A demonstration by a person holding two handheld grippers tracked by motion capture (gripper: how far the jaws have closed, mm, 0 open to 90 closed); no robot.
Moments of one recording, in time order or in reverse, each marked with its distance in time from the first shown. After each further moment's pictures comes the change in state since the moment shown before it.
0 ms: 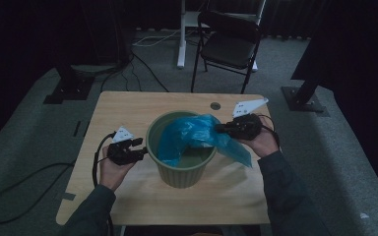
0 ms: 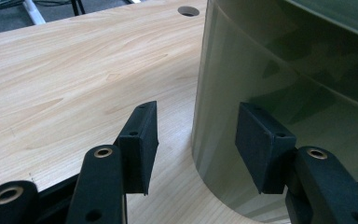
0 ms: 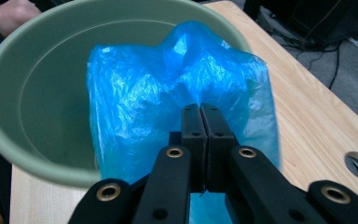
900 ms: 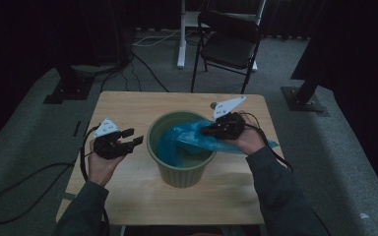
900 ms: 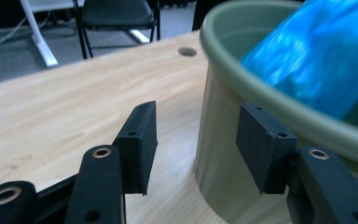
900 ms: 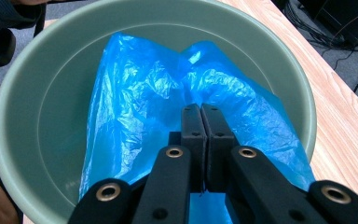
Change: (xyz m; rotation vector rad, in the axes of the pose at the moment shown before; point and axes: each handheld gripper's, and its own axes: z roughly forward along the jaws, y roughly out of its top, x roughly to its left) left arm 0.011 0.027 -0.048 -0.129 -0.018 0.013; right arm 0.017 0.030 0.029 0.074 0.067 -0.068
